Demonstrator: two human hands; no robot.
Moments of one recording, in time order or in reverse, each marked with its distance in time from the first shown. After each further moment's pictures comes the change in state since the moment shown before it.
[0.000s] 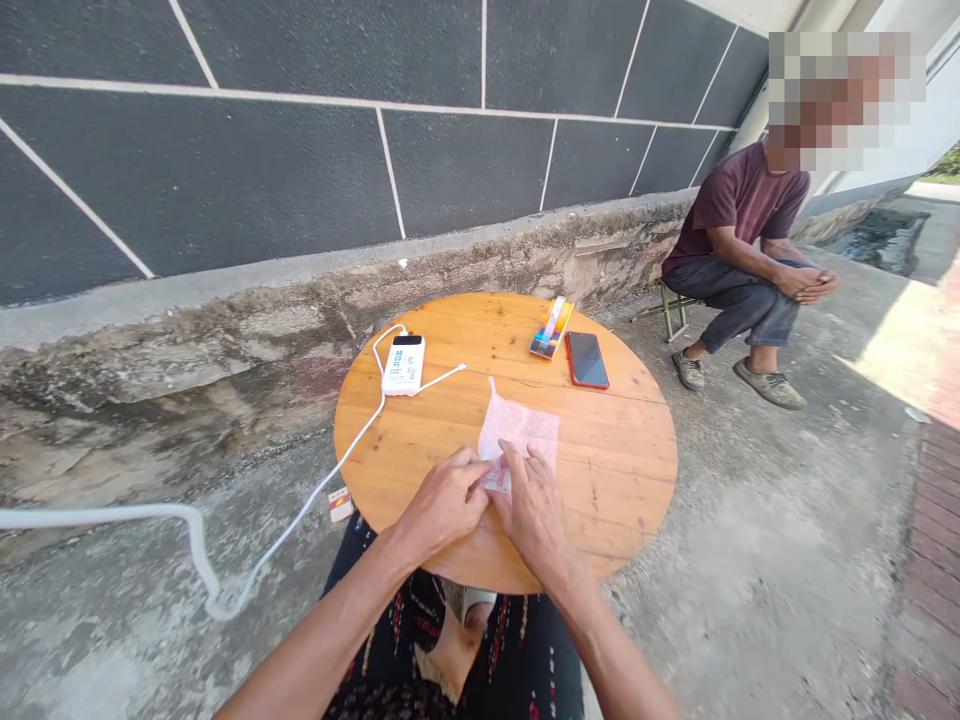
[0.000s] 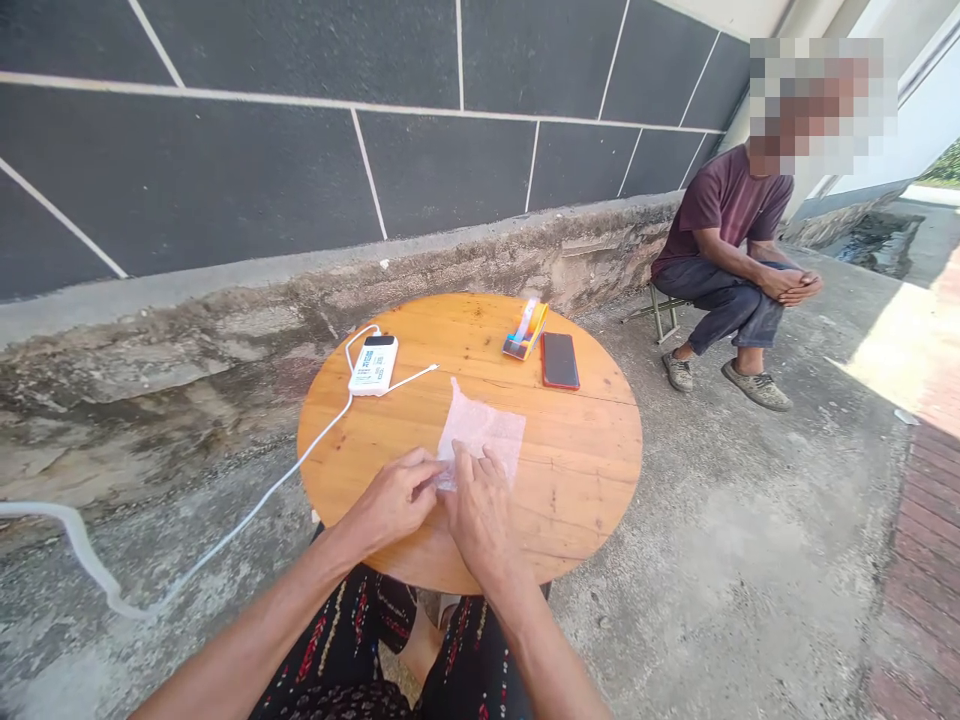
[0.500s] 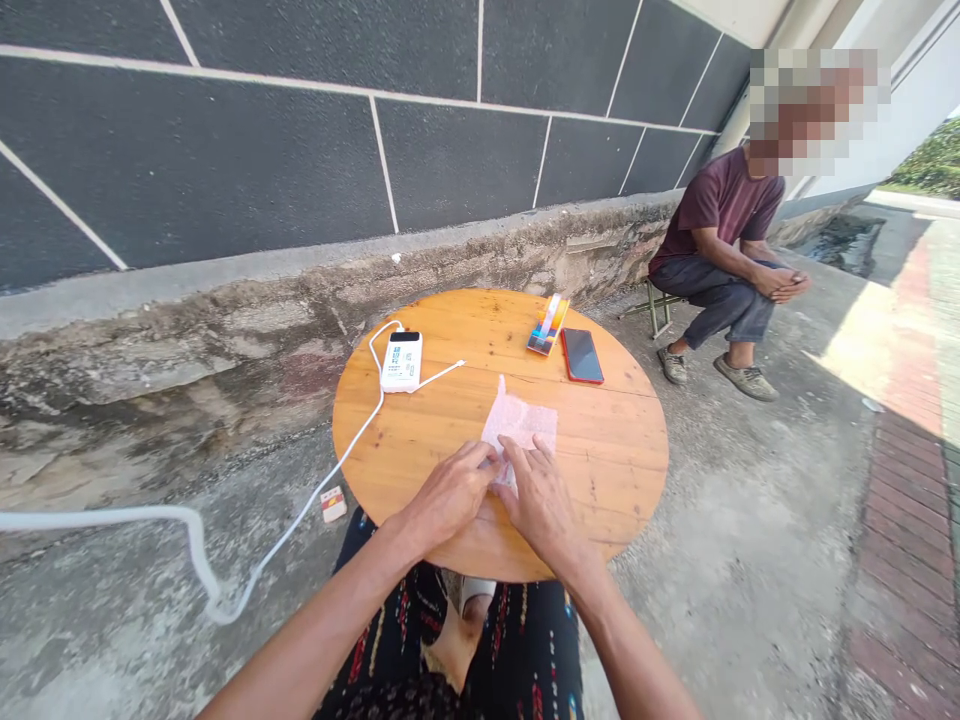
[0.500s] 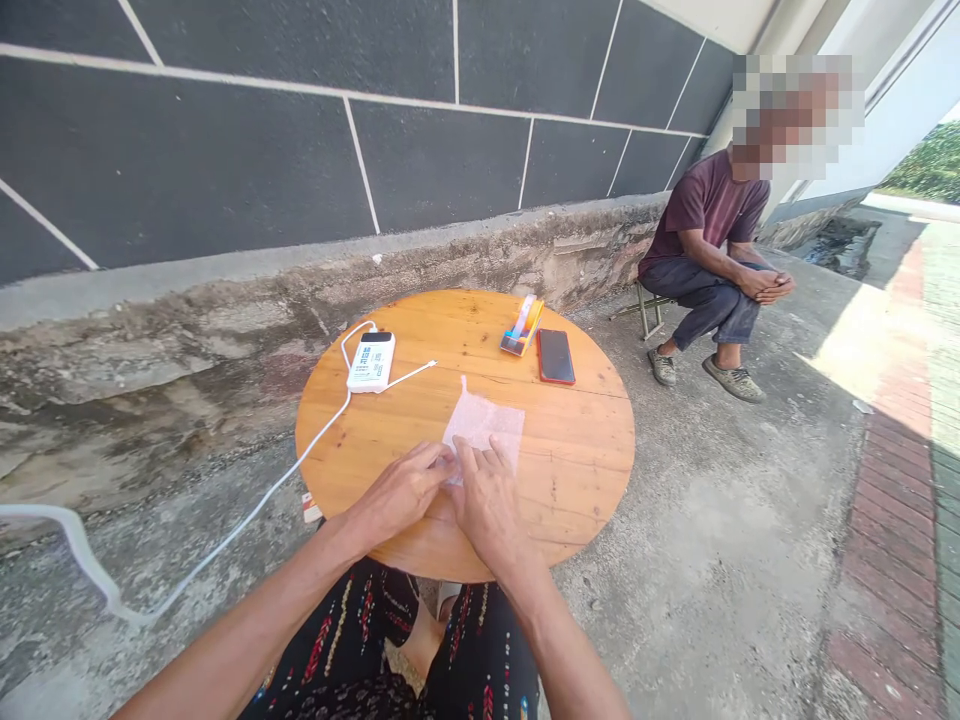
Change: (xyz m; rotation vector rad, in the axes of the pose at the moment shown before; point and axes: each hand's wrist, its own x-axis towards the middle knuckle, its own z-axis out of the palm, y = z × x) left_hand 0.001 -0.012 -0.001 0.194 -0.044 0.278; right_hand 0.008 -0.004 -0.016 0.049 -0.081 -0.010
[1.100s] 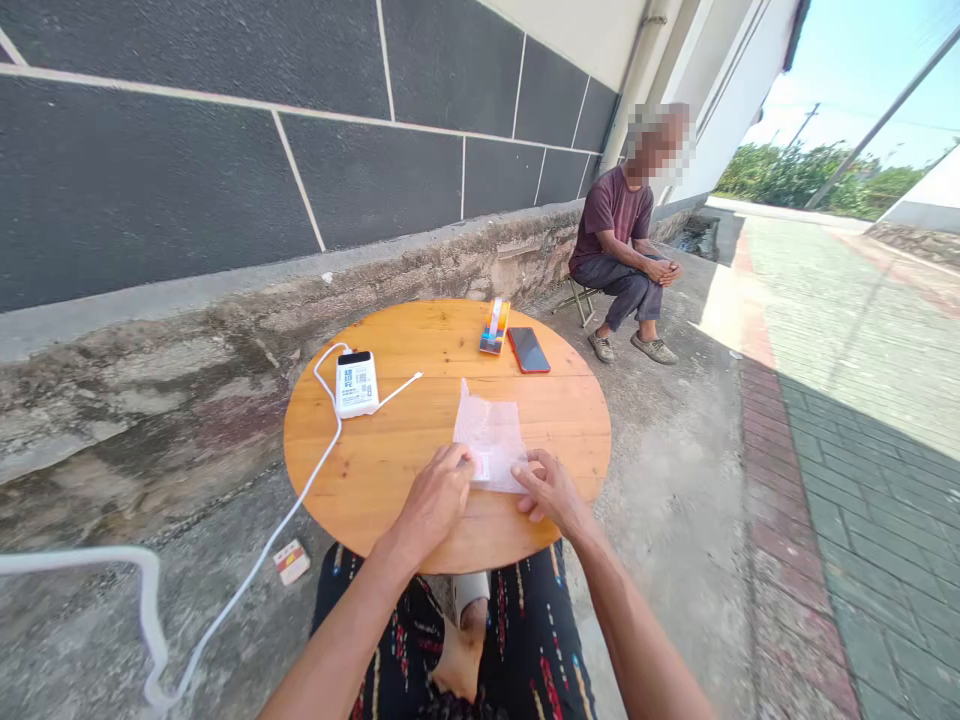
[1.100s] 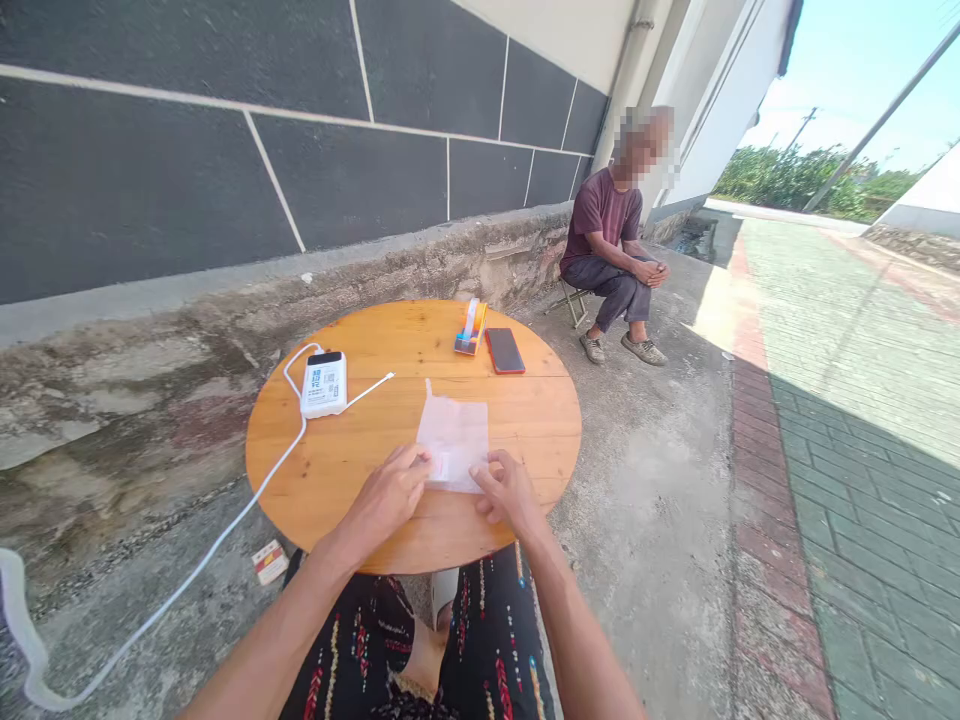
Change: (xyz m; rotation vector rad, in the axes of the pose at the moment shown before) left_hand 0.000 -0.001 -0.001 -0.019 -0.020 -0.011; right_hand -0.040 0.019 -0.010 0.669 -0.023 0.859
